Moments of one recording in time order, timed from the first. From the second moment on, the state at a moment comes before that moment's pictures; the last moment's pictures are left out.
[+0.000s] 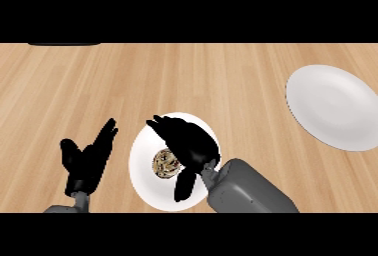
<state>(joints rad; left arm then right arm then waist) 0.00 0.17 -0.13 -1.45 0.17 0.10 0.19 -0.59 -0.01 0.66 -1.38 0.50 0.25 0.48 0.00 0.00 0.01</state>
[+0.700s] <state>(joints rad) 0.00 0.15 -0.11 -1.46 0.14 0.09 0.21 -0.64 0.00 0.75 -1.18 0.52 0.14 0.45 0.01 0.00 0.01</state>
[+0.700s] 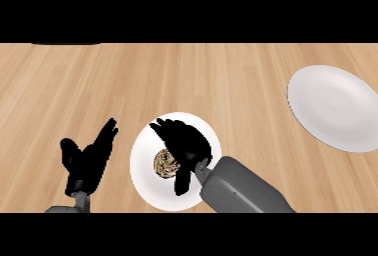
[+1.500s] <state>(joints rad) 0.02 0.13 -0.09 -1.48 0.12 0.07 0.21 -0.70 0.00 0.84 -1.08 0.60 0.06 0.34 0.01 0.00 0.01</state>
